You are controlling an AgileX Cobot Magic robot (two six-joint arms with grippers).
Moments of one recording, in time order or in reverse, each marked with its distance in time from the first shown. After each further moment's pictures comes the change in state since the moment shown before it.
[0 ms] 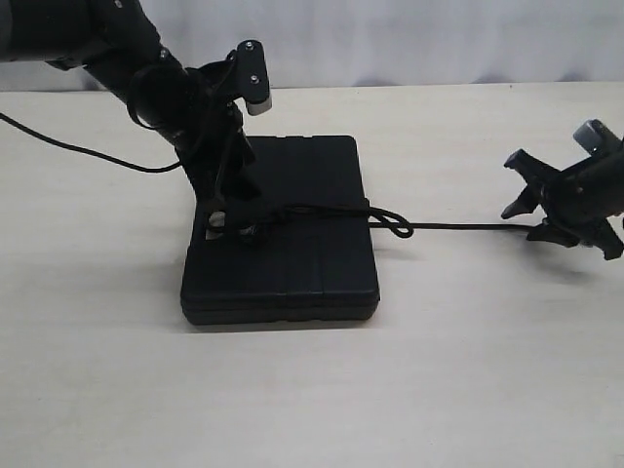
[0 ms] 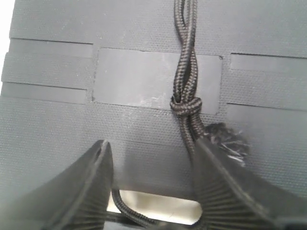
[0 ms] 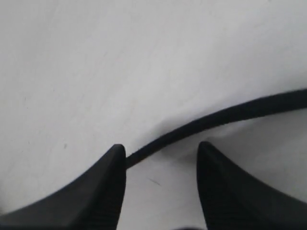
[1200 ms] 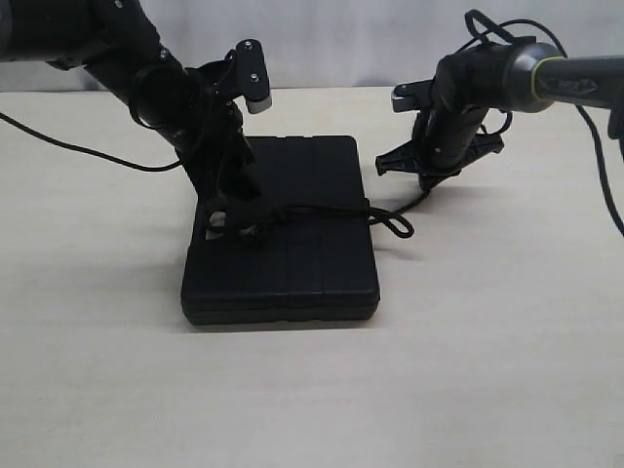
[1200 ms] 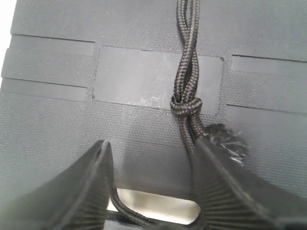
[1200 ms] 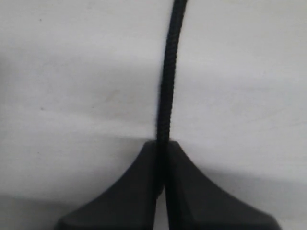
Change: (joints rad) left arm 0.000 0.000 0.000 0.000 0.000 -0.027; right arm 0.407 0.373 -0.686 -1.007 0.338 0.378
